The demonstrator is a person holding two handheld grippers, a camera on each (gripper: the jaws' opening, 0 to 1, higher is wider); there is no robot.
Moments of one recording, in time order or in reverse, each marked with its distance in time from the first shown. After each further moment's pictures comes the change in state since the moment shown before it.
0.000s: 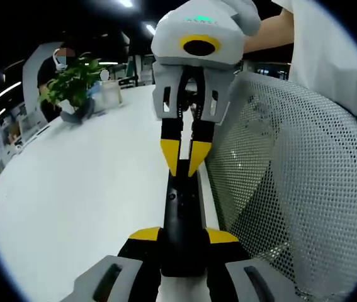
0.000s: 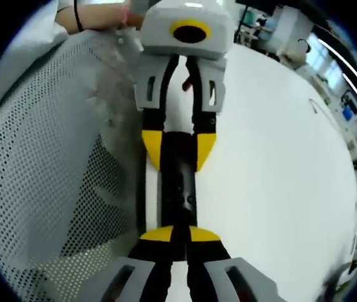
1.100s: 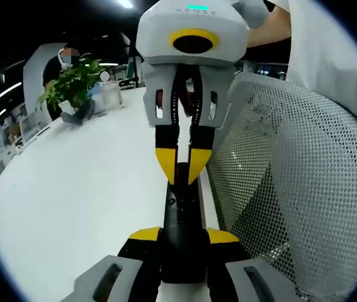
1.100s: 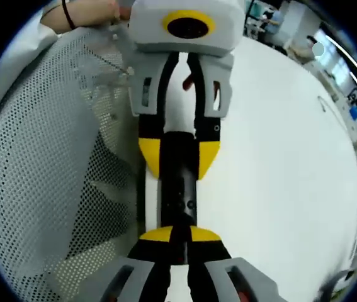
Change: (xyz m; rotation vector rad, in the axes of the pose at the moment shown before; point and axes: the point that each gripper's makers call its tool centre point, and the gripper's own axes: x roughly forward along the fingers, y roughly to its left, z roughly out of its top) left arm 0.000 0.000 0.001 0.000 -0.010 0.005; right arm 0.006 -0.001 0.009 -0.010 0.051 0.022
